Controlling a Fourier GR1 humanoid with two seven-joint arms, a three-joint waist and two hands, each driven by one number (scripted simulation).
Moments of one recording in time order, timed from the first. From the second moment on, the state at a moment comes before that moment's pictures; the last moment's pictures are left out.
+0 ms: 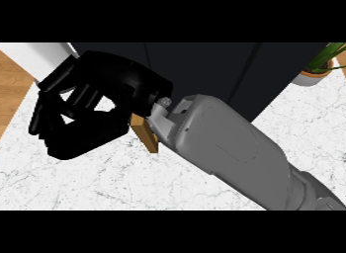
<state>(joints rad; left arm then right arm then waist) 0.52 1.17 -0.10 -1.62 1.27 -0.40 -0.80 -1.14 -0.01 0.46 -1.33 -0.56 0.09 0.53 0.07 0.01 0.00</state>
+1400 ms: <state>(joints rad) 0.51 1.03 0.08 -1.54 1.21 -0.50 -0.64 -1.28 0.00 0.38 -0.76 -0.79 0.56 0.34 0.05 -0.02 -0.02</state>
